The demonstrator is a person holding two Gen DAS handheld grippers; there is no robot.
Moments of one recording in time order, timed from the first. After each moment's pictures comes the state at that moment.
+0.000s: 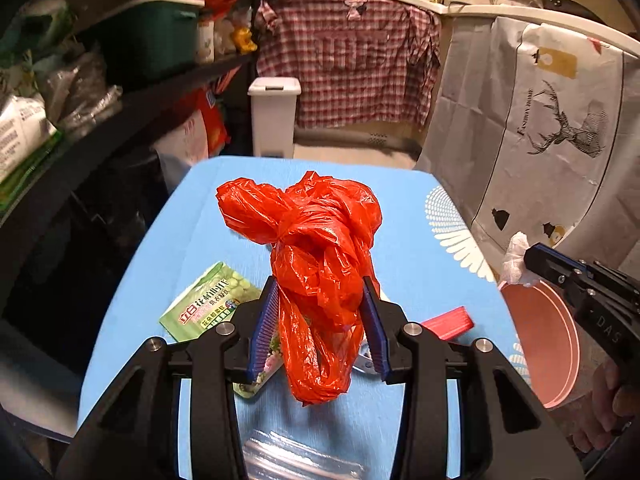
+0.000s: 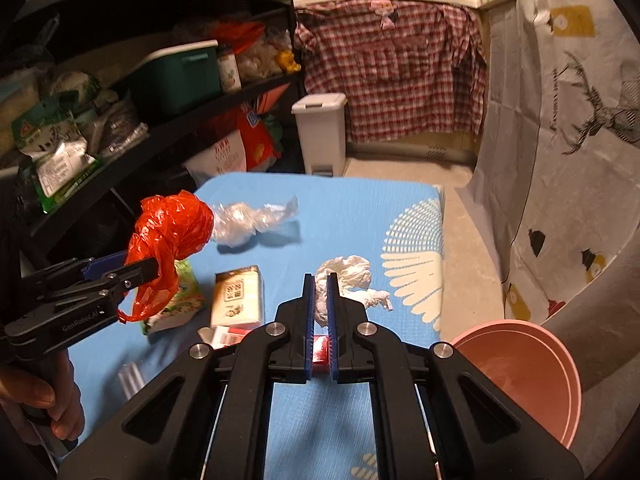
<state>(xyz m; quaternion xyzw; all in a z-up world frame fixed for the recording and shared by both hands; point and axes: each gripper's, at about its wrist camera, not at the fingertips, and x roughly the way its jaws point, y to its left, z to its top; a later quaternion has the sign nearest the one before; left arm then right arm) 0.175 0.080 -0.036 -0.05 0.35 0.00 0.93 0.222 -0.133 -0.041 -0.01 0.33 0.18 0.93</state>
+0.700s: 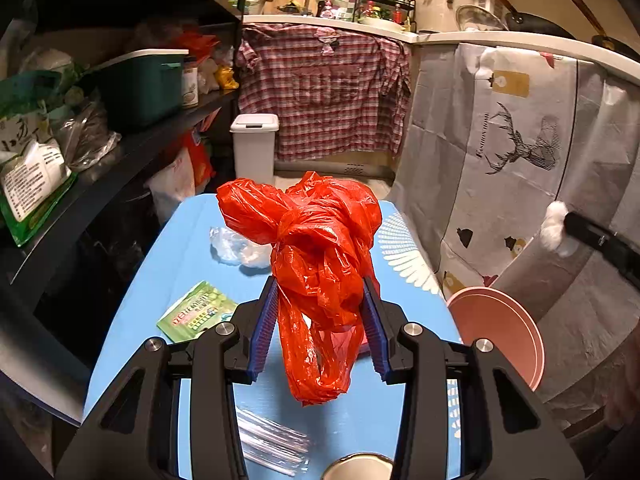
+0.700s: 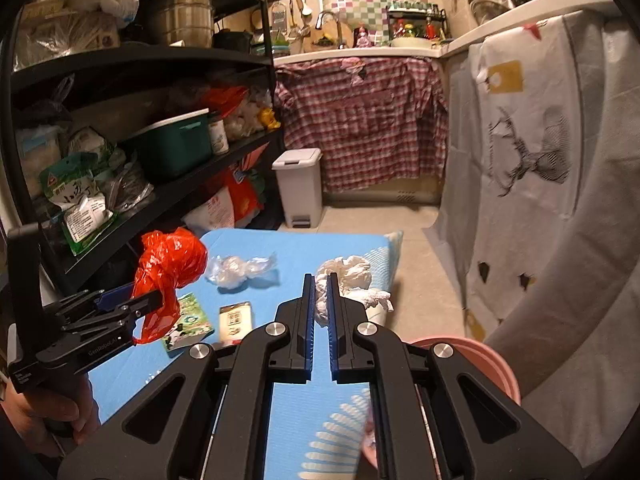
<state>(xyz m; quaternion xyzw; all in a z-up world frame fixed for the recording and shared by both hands) 0.125 0.040 0.011 -0.05 0.30 -0.03 0.95 0.158 -0.206 0.039 0.00 0.26 0.14 0.96</state>
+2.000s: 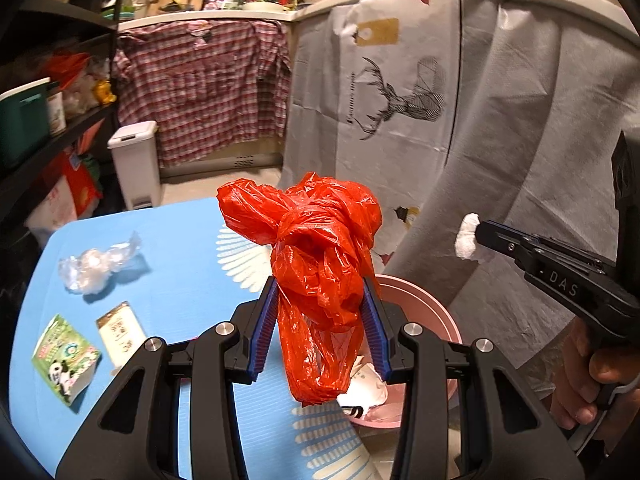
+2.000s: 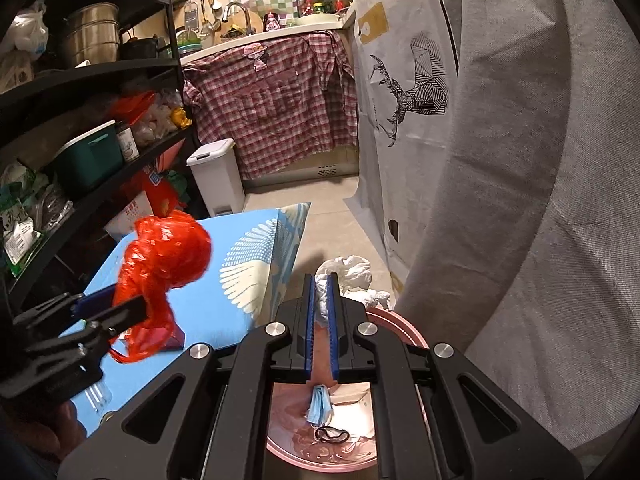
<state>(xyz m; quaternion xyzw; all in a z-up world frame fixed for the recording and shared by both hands) 0.146 -0.116 -0.005 -0.01 0.31 -0.20 0.93 0.172 -0.325 -0.010 0.06 0.30 0.03 0.95</state>
